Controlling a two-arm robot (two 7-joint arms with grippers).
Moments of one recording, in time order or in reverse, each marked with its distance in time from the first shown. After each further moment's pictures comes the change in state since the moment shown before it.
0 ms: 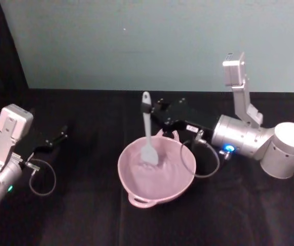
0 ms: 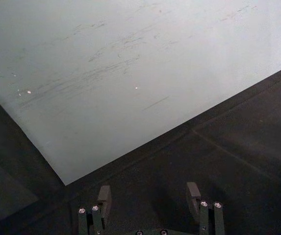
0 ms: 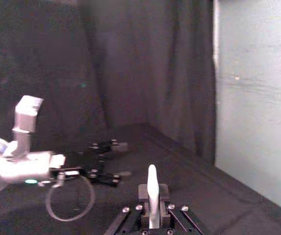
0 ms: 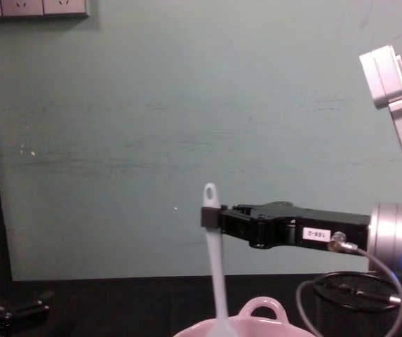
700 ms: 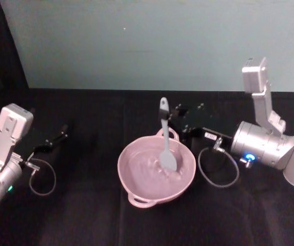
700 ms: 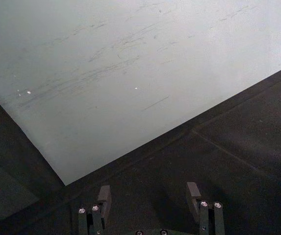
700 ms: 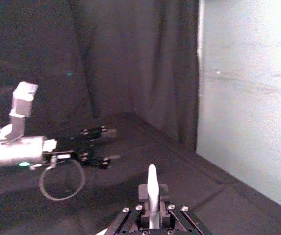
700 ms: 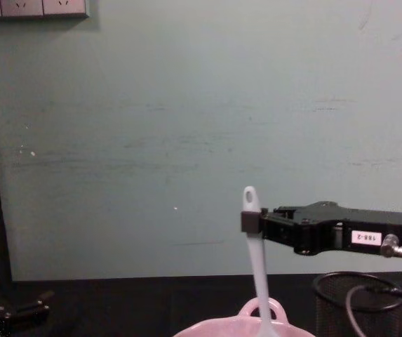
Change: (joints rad) left arm 0.000 0.000 0.000 0.000 0.000 0.000 0.000; right arm -0.100 0.108 0.060 -0.170 -0.036 0.051 -0.067
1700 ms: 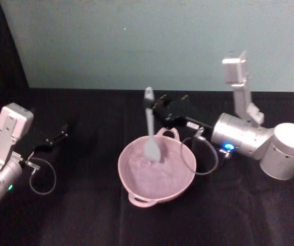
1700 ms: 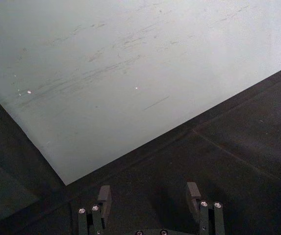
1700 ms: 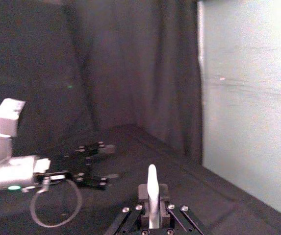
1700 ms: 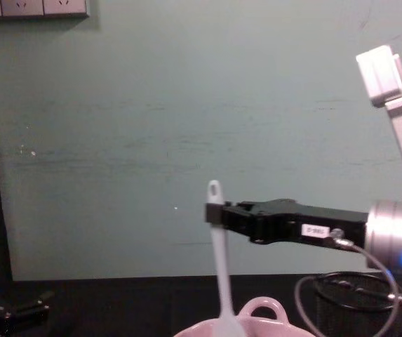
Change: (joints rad) left arm 0.000 0.000 0.000 0.000 0.000 0.000 0.000; right arm 0.079 -0.117 -0.029 0.150 0.006 -0.039 0.002
